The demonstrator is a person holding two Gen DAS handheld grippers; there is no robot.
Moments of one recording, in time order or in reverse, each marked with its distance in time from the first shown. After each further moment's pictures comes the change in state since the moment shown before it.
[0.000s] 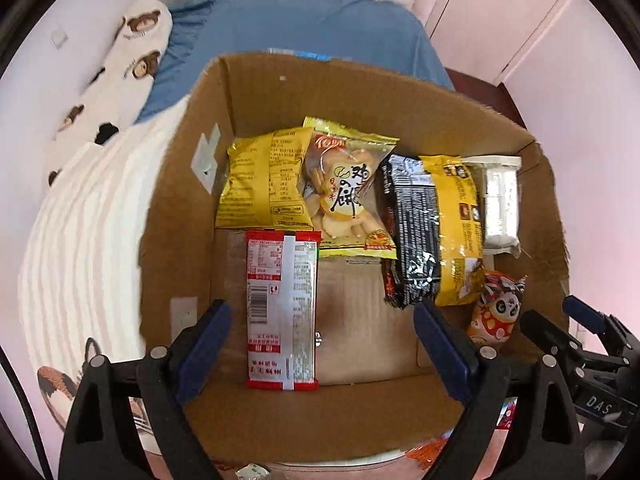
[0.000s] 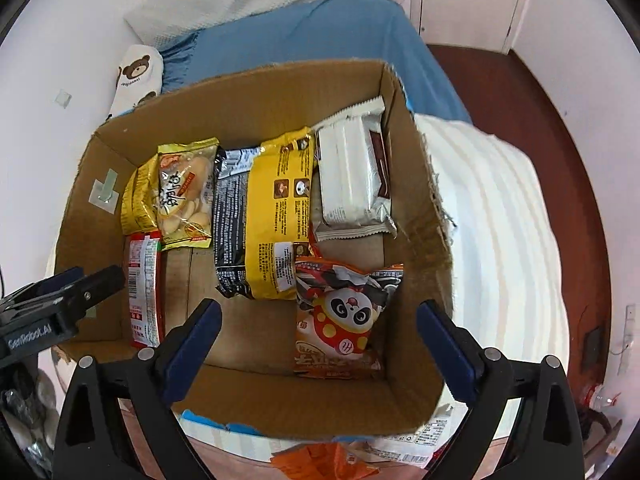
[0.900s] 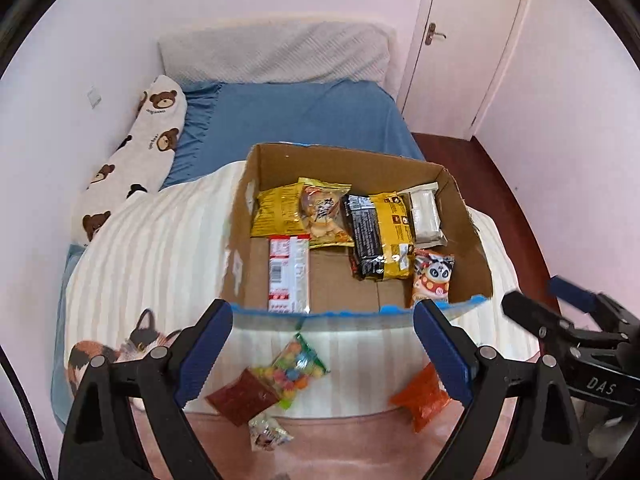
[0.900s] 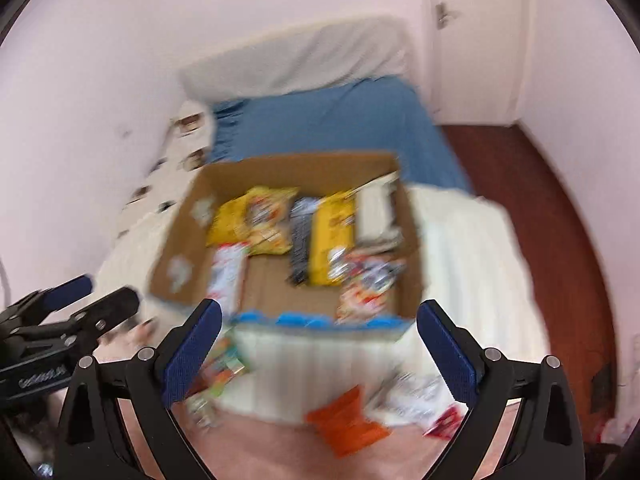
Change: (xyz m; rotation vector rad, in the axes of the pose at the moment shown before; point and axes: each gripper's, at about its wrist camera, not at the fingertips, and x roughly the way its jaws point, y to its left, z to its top) left arm -0.150 -0.004 -0.116 0.056 -0.318 0.005; right arm -0.154 0.023 -0.103 -0.084 -0.280 0.124
